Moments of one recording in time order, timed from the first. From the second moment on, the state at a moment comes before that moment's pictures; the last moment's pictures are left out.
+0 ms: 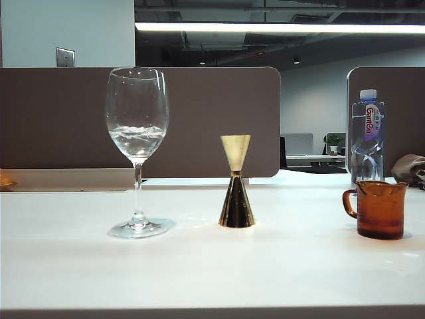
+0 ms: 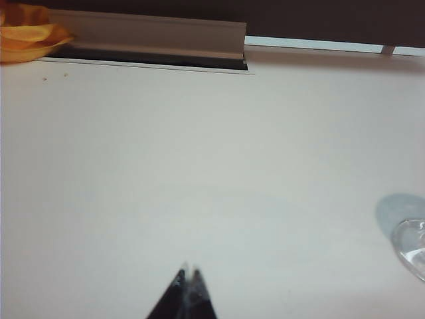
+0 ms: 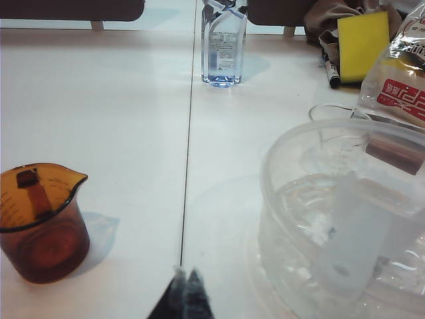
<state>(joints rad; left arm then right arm) -0.05 0.01 0.01 -0.18 -0.04 -0.04 -0.02 0.00 0.01 -0.18 0.00 -0.03</state>
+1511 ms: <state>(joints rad) -0.11 0.21 0.40 0.03 0.03 -0.10 -0.02 0.00 0.01 -0.18 0.00 -0.03</state>
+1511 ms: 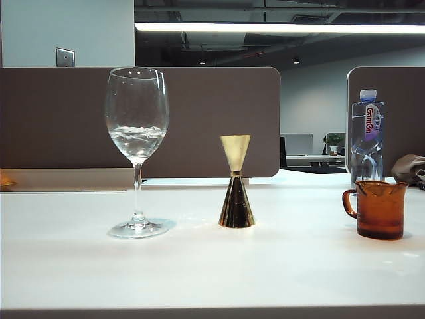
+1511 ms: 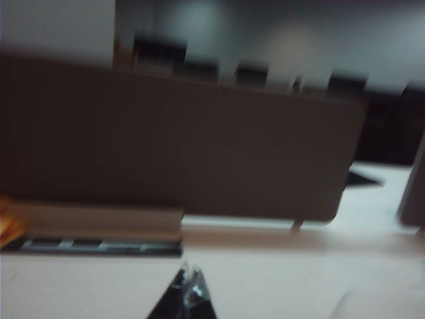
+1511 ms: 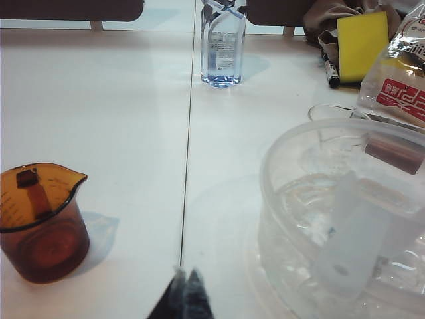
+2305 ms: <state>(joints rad) -0.30 0.68 1.57 -1.43 0.39 -0.11 -0.02 0.00 0.01 -0.18 0.00 -0.03</state>
